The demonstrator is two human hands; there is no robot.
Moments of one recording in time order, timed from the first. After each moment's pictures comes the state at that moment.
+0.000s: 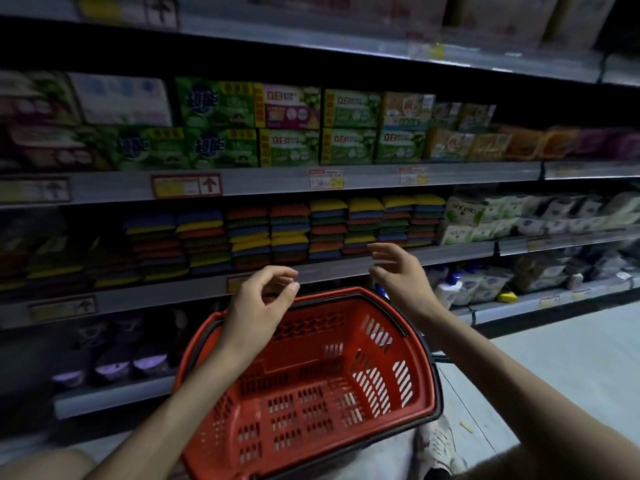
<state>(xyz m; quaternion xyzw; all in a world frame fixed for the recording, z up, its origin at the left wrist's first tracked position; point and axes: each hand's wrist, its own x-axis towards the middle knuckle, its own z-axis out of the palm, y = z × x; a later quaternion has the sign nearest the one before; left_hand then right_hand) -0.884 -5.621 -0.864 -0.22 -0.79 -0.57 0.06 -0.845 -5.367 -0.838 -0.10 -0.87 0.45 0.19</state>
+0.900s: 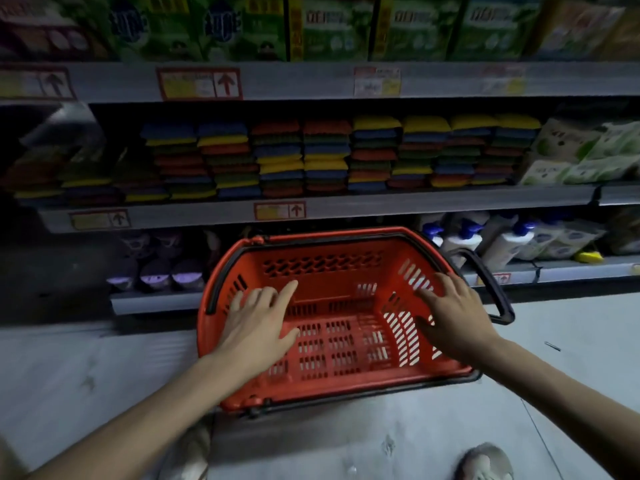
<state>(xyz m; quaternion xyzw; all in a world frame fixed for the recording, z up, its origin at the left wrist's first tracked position) -0.856 -5.656 -0.990 -0.22 -0.97 -0.02 -0.03 -0.805 -5.328 -0.967 -0.06 -0.99 -0.03 -0.09</state>
